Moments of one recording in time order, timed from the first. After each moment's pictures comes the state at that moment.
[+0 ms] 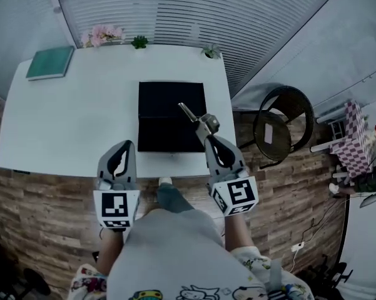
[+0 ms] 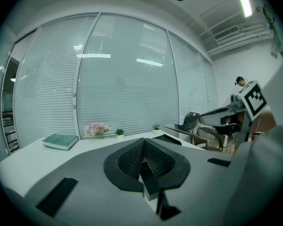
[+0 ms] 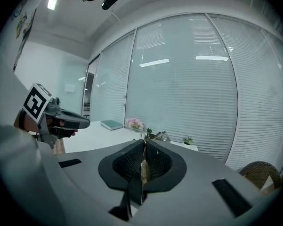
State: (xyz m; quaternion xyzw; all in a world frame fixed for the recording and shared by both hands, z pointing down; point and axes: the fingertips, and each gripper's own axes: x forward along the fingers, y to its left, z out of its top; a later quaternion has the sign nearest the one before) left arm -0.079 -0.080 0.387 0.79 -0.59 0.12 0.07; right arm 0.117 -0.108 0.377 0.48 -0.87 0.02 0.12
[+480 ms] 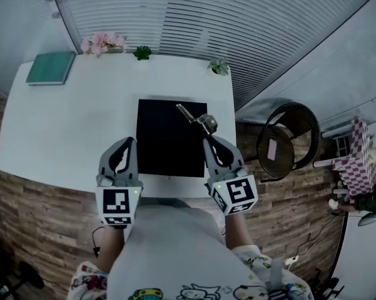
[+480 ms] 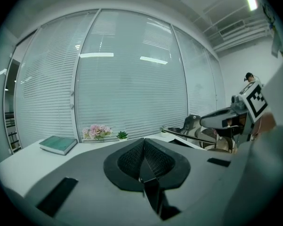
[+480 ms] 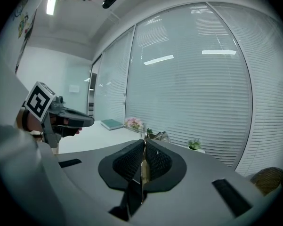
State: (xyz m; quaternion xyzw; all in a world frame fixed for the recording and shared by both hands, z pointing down) left arm -0.075 -0.164 0.389 0.78 -0.61 0.12 0.07; right arm 0.112 -0.195 0.387 0.44 -0.89 0.03 0.12
